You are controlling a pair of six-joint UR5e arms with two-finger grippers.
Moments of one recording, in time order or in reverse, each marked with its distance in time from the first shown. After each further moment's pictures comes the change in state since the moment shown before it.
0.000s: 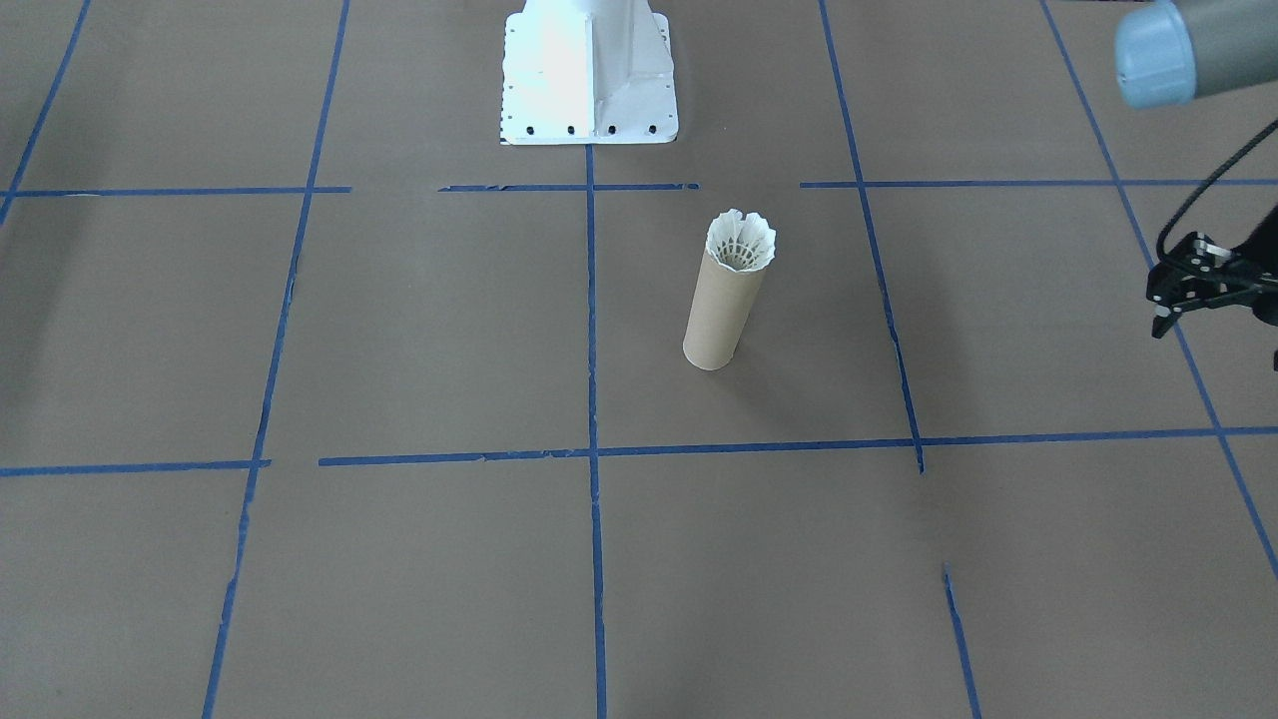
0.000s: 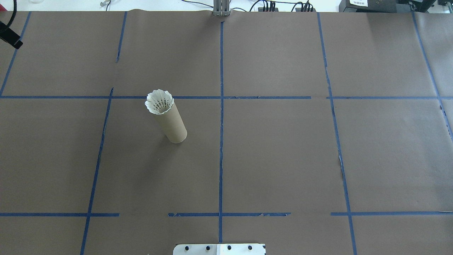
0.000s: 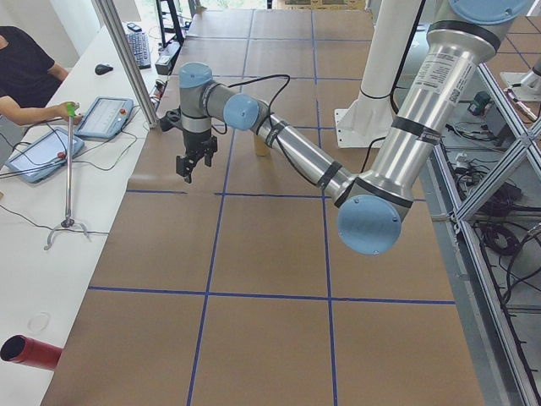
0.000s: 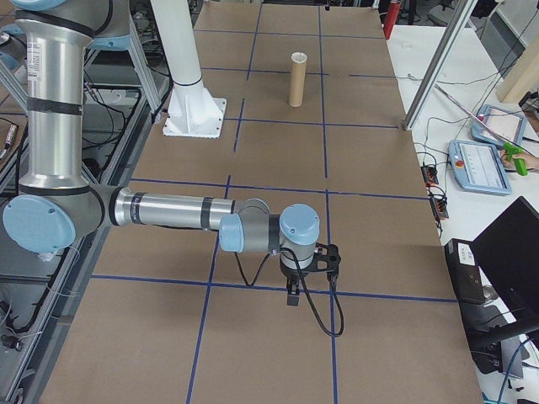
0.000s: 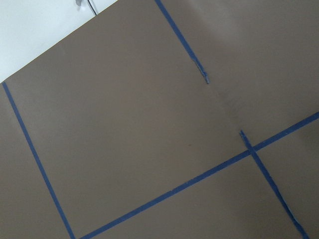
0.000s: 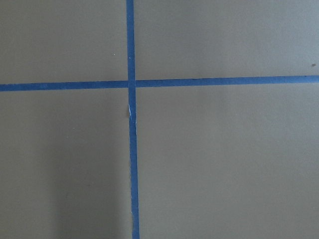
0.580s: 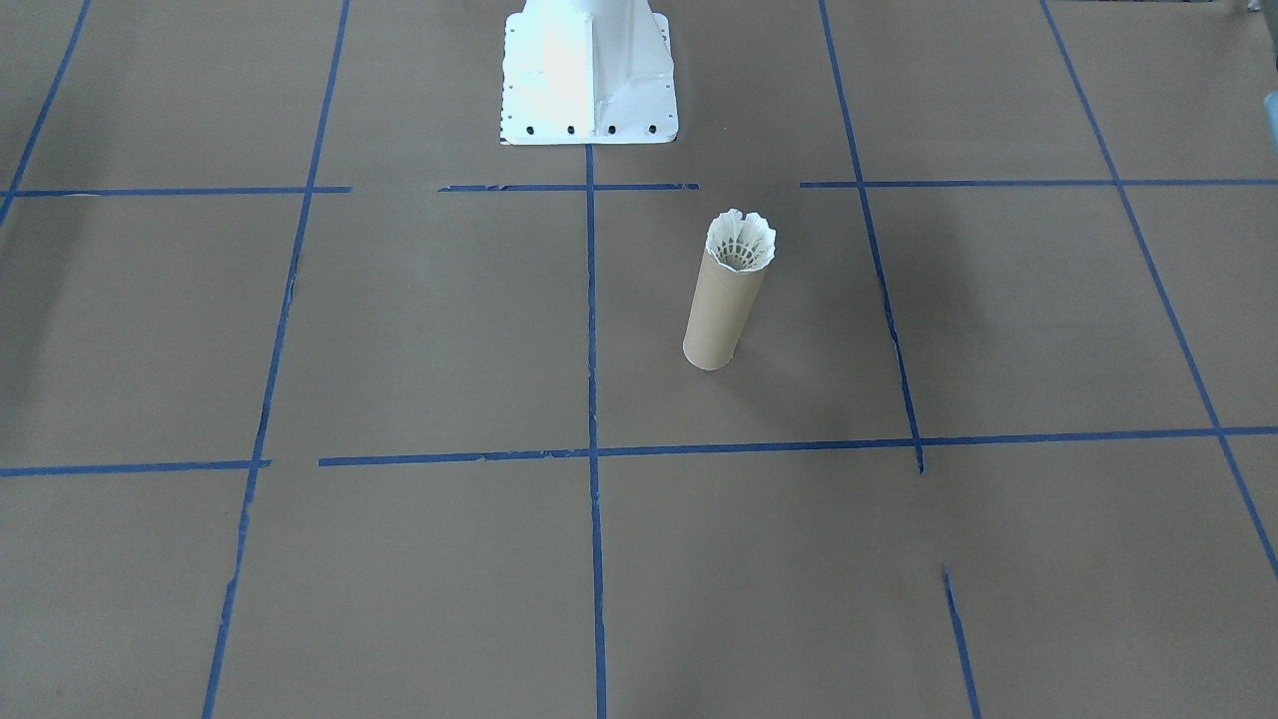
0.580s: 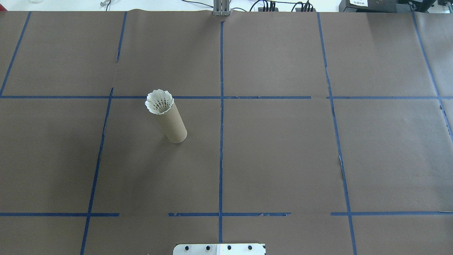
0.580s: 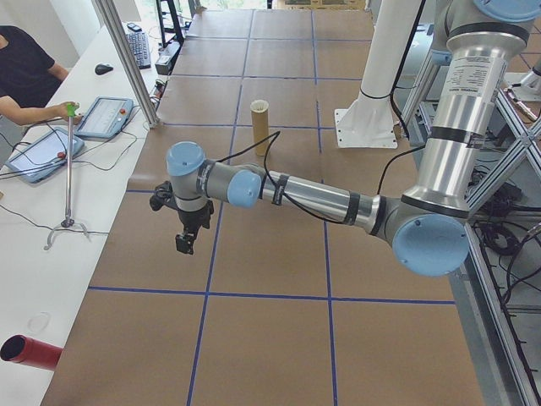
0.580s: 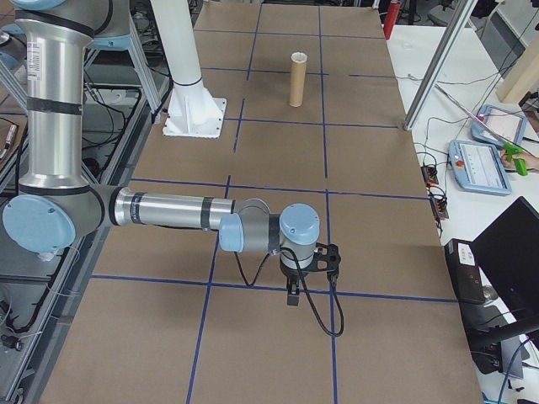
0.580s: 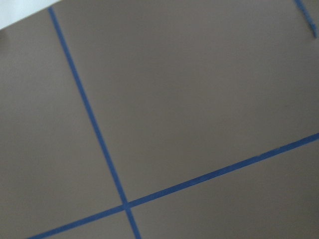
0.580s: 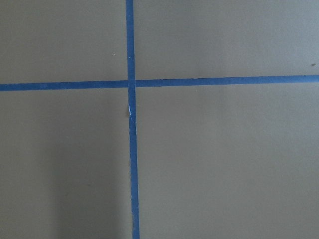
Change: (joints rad) left arm -0.174 0.204 0.184 -0.213 -0.086 0.029; right arm 0.000 0.000 0.000 0.000 0.000 0.000
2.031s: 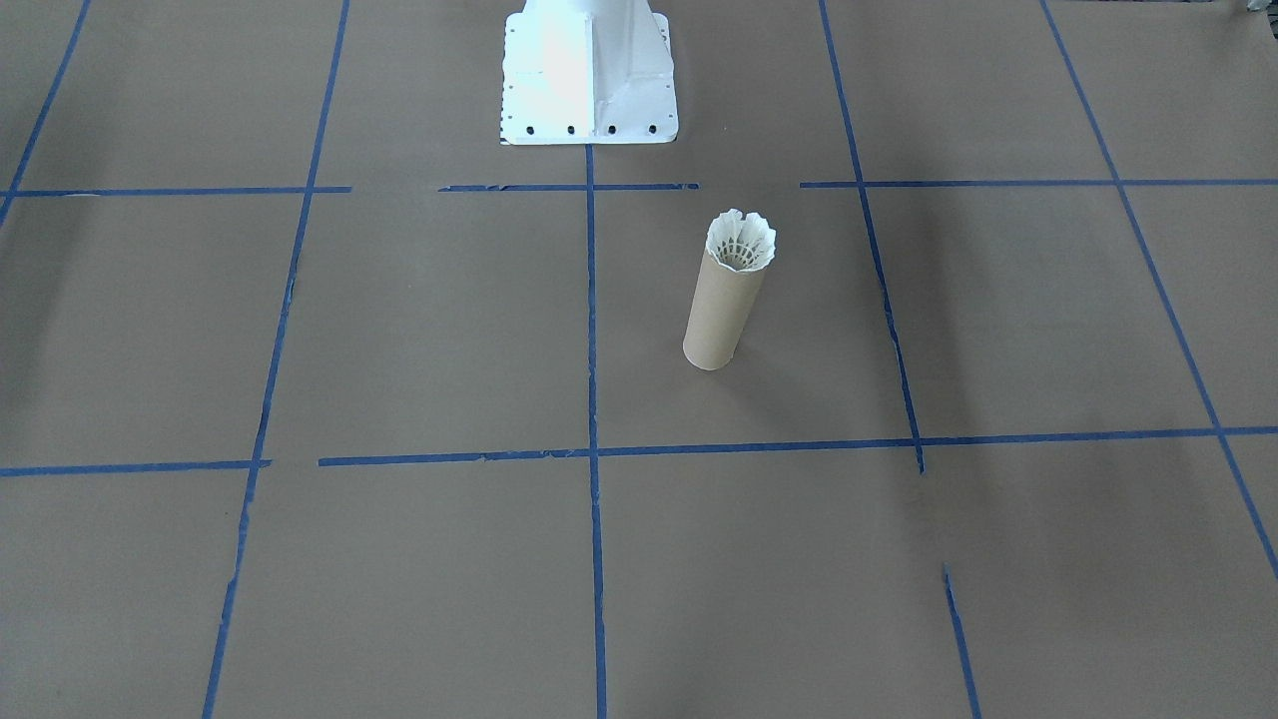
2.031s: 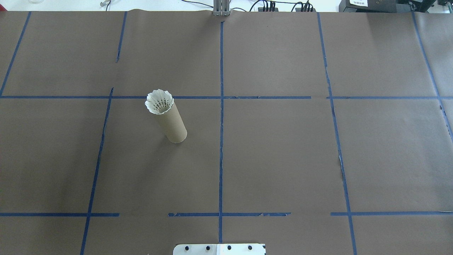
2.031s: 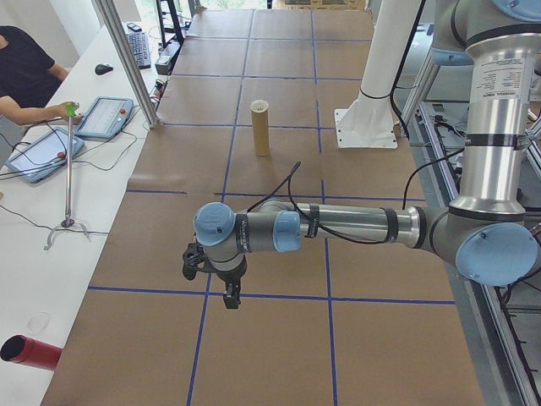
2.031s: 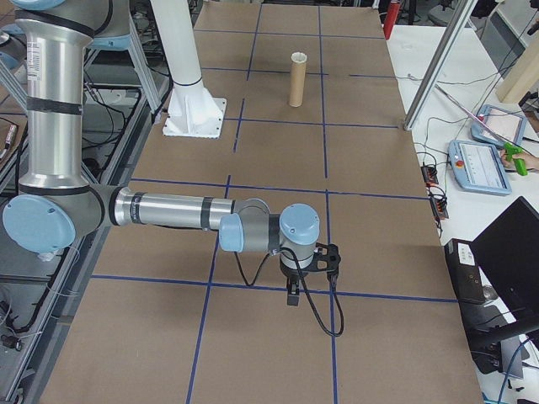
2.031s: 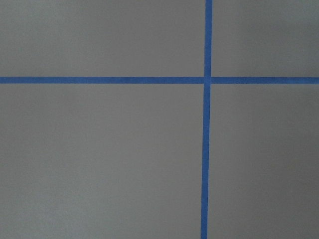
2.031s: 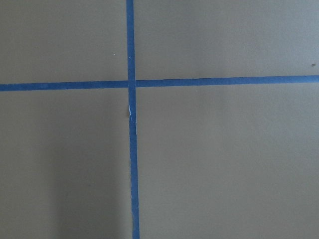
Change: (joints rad) left arm -0.101 0.145 -0.036 0.167 -0.089 -0.015; right arm 0.000 0.000 0.000 0.000 0.000 0.000
